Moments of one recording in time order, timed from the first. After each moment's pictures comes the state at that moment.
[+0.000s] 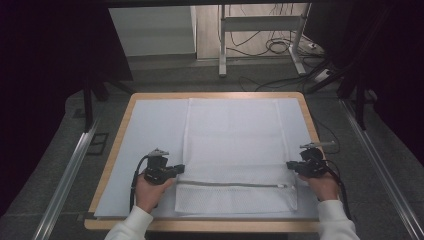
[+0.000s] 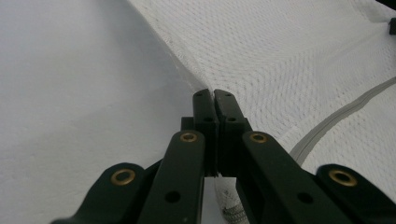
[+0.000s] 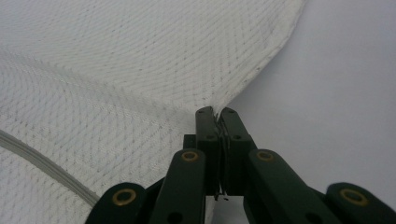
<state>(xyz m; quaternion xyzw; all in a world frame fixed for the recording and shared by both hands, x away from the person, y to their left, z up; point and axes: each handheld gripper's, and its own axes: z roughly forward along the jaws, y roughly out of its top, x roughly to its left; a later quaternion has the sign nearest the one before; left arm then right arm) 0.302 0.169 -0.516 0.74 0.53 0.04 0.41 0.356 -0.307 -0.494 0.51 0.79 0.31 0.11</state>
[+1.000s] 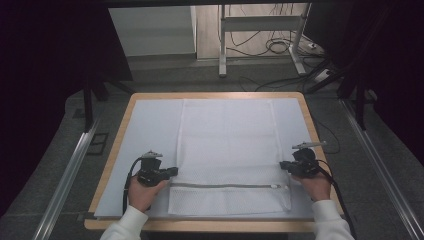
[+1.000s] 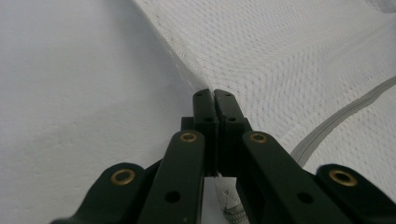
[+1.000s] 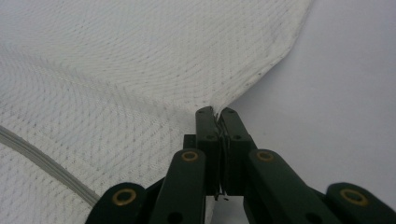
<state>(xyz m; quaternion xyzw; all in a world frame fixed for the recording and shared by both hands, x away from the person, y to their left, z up) 0.299 0.188 -0.522 0.74 0.54 0.04 0.40 0.355 -0.287 -0.497 0.49 0.80 0.32 0.11</state>
